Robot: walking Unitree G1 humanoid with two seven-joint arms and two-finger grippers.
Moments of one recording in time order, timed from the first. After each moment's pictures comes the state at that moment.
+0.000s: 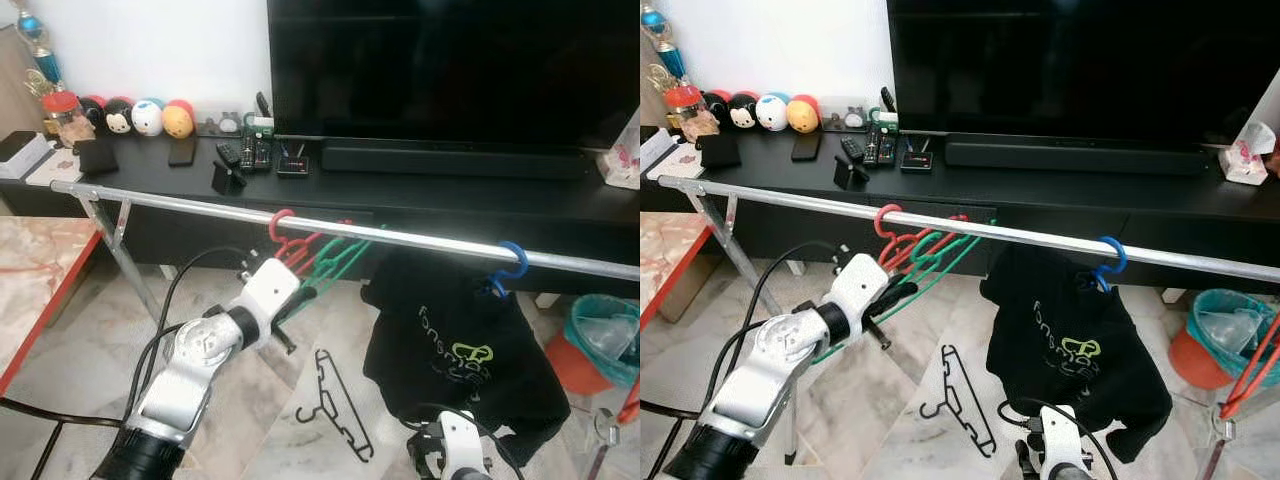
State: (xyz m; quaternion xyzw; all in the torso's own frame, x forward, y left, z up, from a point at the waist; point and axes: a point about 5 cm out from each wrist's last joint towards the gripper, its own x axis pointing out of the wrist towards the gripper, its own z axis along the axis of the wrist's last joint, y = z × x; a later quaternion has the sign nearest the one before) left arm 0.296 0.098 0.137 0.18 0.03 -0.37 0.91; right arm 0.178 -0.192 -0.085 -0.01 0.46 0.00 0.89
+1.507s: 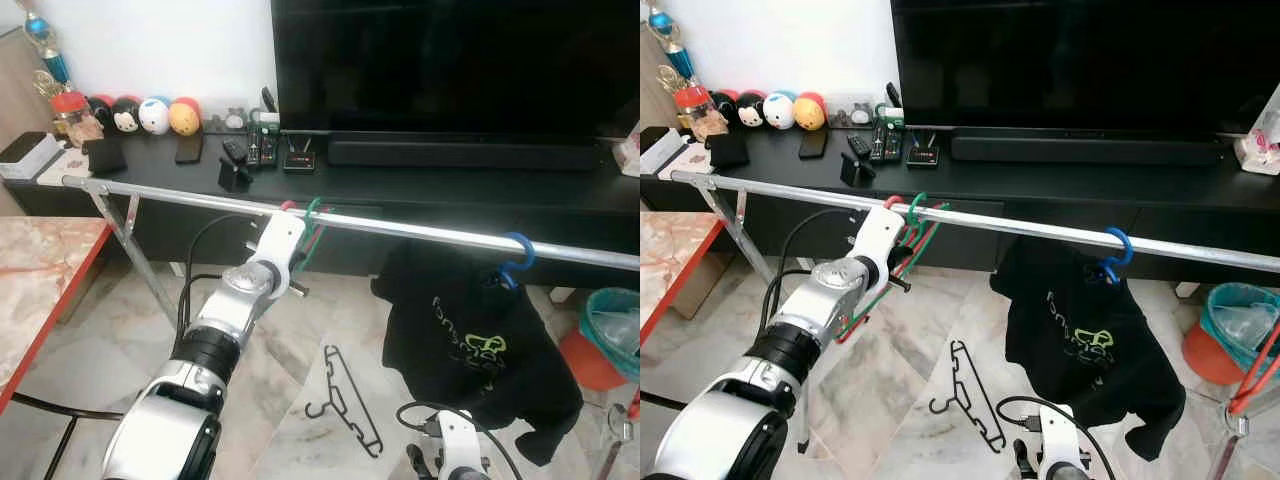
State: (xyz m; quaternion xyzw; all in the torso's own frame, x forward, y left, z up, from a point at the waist) left arm 0.377 0.089 0.128 0.12 0.17 -0.19 0.96; right arm 0.179 -0.189 -0.085 -0.01 0.46 -0.01 0.89
